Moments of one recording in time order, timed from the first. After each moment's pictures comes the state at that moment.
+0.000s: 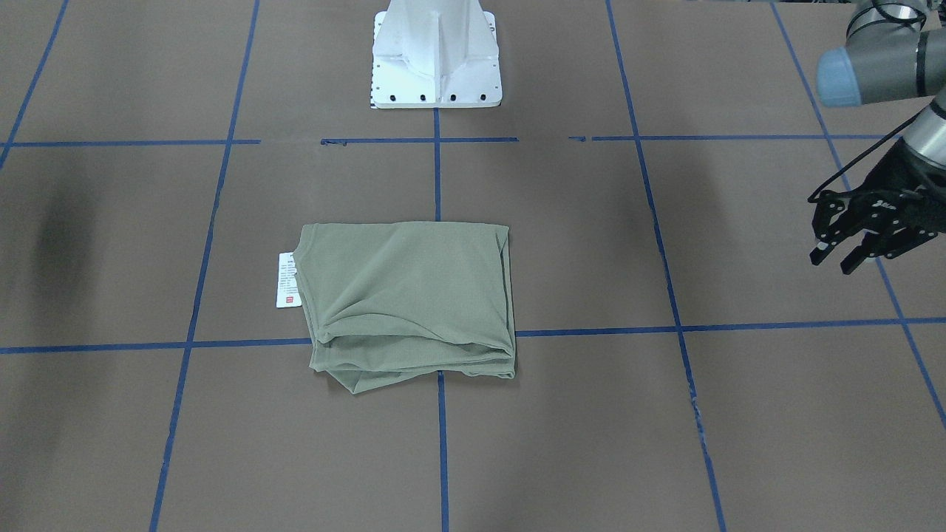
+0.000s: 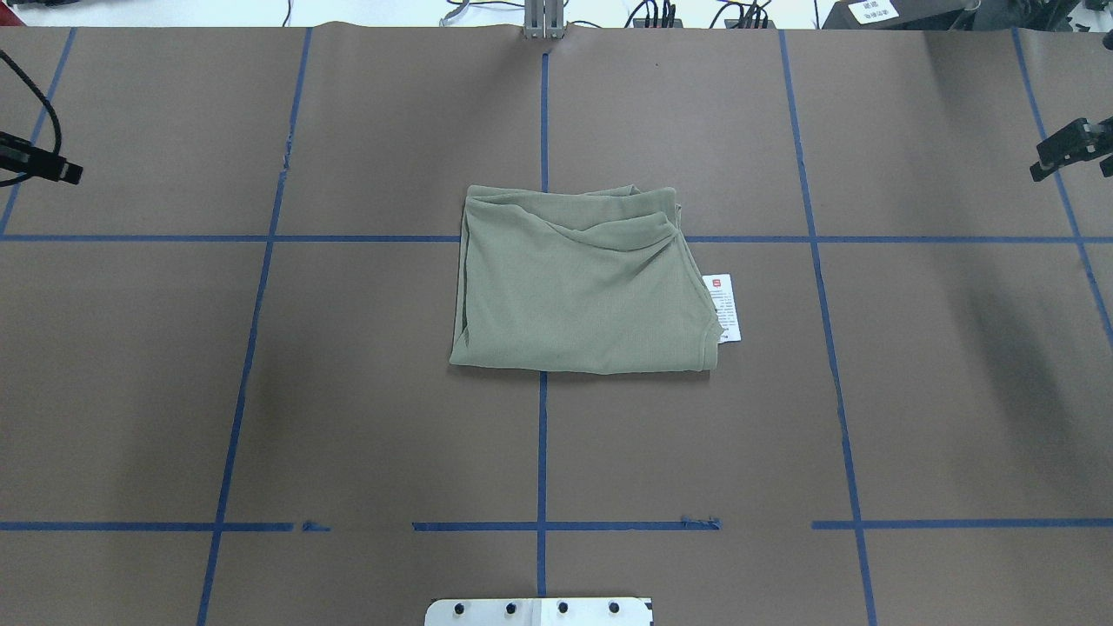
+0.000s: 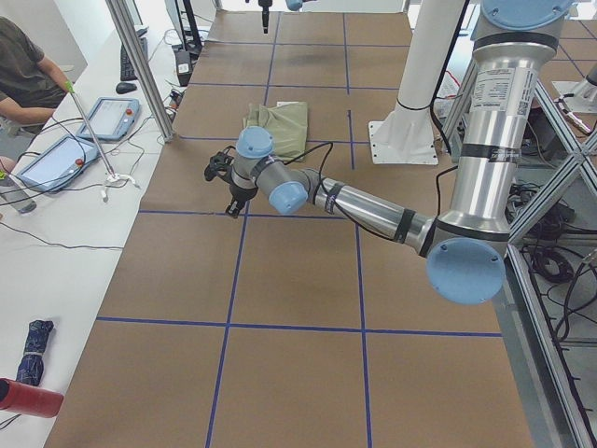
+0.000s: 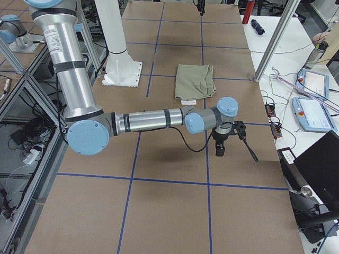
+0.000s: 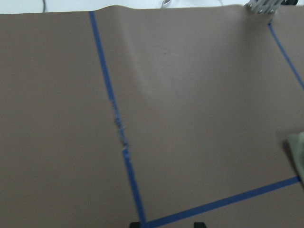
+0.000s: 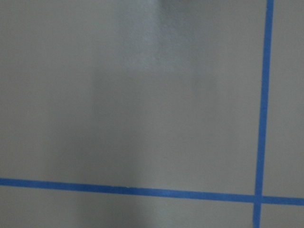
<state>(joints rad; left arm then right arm) -1.24 -1.68 -1.80 -1.95 -2.23 -0.35 1.34 -1.36 1.46 -1.38 2.28 0.30</state>
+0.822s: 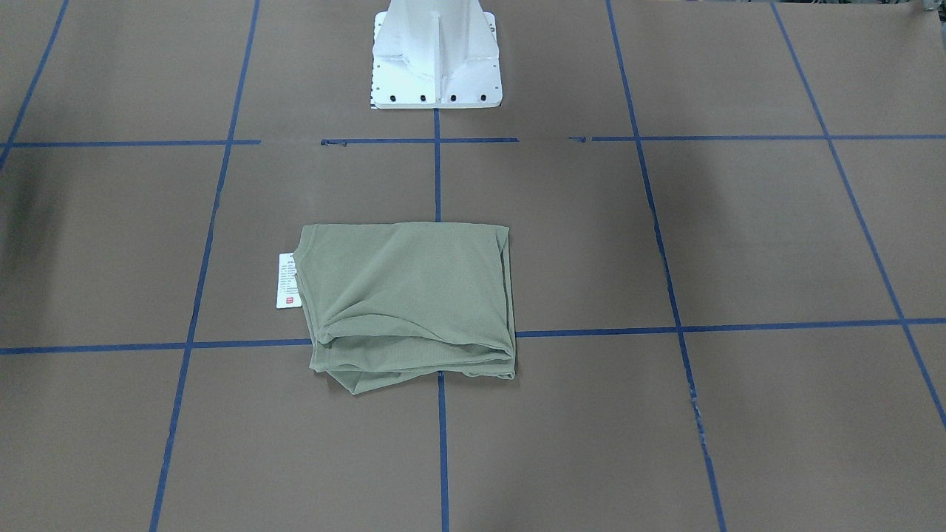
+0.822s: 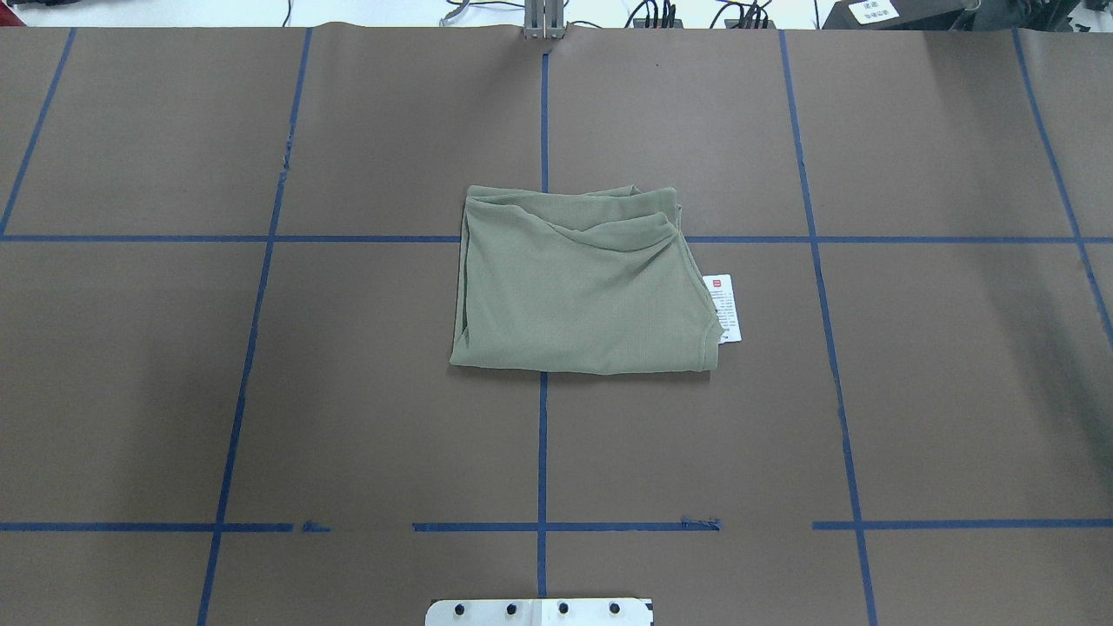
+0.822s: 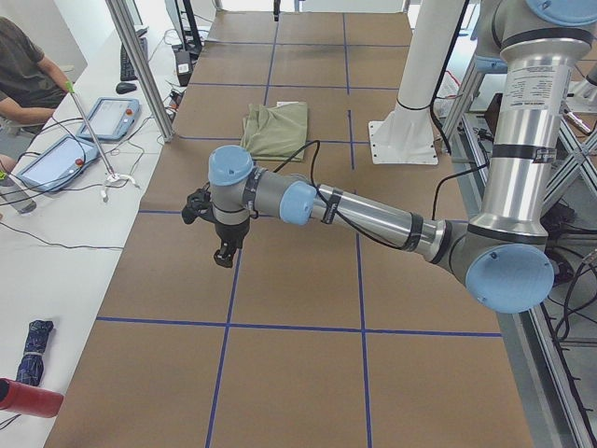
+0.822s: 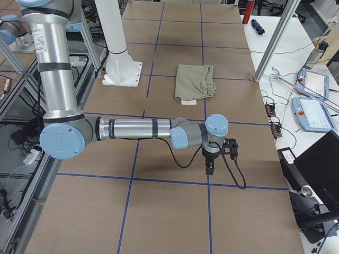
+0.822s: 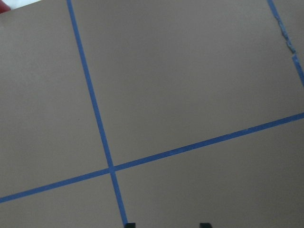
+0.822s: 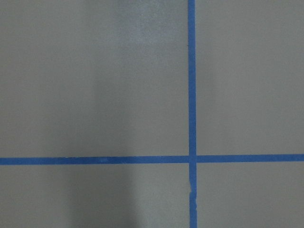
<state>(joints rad) -1.50 -1.66 -1.73 -1.59 -2.32 0.04 1.46 -1.46 1.49 -1.40 2.31 0.27</state>
